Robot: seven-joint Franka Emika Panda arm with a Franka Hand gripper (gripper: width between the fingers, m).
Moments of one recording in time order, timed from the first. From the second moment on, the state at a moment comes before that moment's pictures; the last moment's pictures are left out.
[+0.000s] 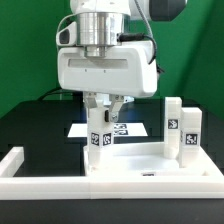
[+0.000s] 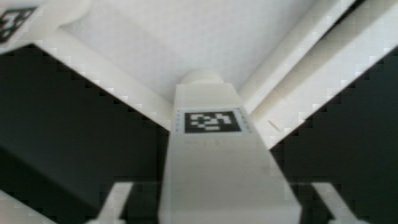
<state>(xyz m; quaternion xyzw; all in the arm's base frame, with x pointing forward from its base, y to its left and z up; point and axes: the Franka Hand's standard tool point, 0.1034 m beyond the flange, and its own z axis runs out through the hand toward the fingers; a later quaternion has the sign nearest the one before) 0.641 -0.057 0.117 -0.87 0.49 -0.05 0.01</state>
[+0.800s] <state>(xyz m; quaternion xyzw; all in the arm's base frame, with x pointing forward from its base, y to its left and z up) 0.646 -0.061 0.113 -0.71 0.70 -0.02 0.04</state>
